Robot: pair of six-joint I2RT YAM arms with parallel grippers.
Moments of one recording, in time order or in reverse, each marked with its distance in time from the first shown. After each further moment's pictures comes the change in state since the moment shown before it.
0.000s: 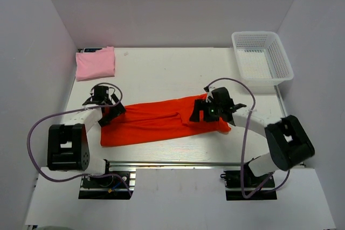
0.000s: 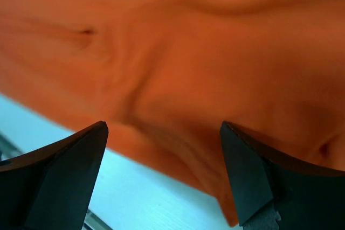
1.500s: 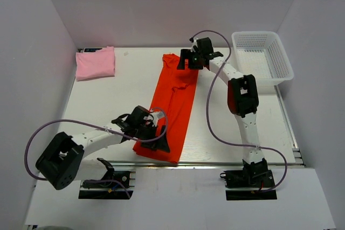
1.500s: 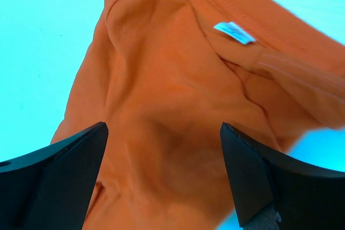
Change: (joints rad) left arm -0.670 -0.184 -0.234 0.127 0.649 0.051; right arm -0.130 1.005 1.398 -0.289 -0.025 -0.111
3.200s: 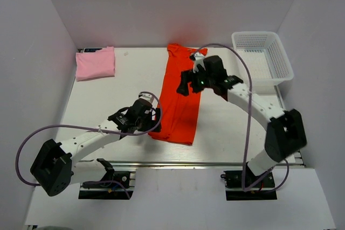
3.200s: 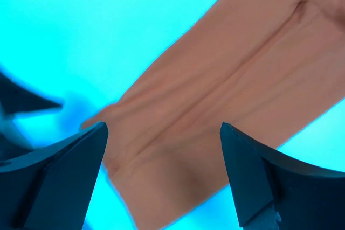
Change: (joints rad) left arm -0.068 -0.060 0.206 -0.168 -0.733 -0.013; right arm 0.176 -0.792 -0.756 0.040 0.021 -0.102
